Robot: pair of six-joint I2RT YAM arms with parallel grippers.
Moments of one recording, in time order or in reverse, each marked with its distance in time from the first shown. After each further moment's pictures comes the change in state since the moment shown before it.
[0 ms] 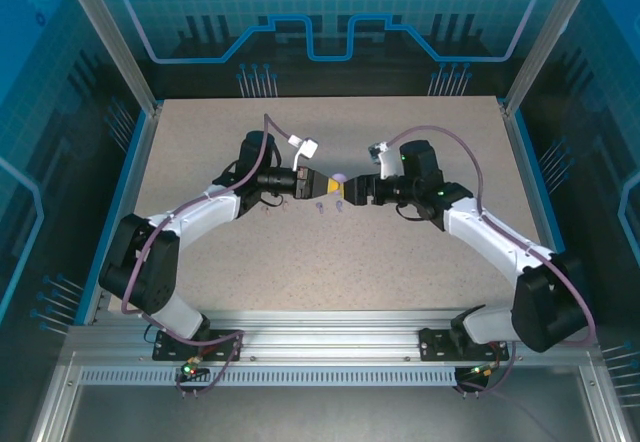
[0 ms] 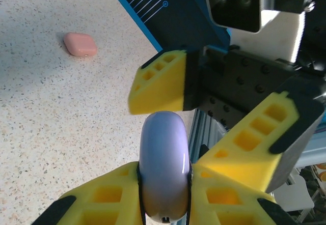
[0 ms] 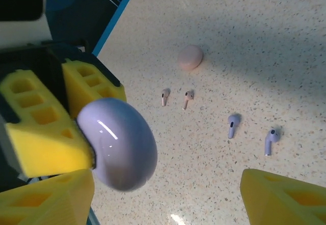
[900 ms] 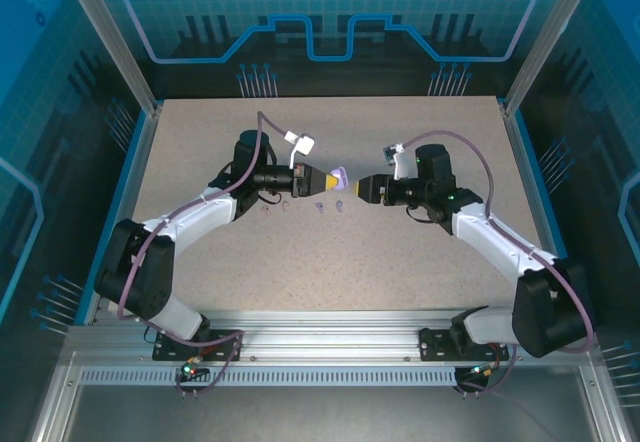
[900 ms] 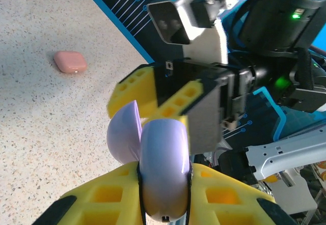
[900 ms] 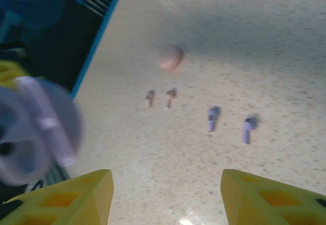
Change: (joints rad) left arm 0.007 -0.035 -0.024 0.095 0.017 -0.037; right arm -0.100 -0.055 -0.090 0.087 -0.106 0.062
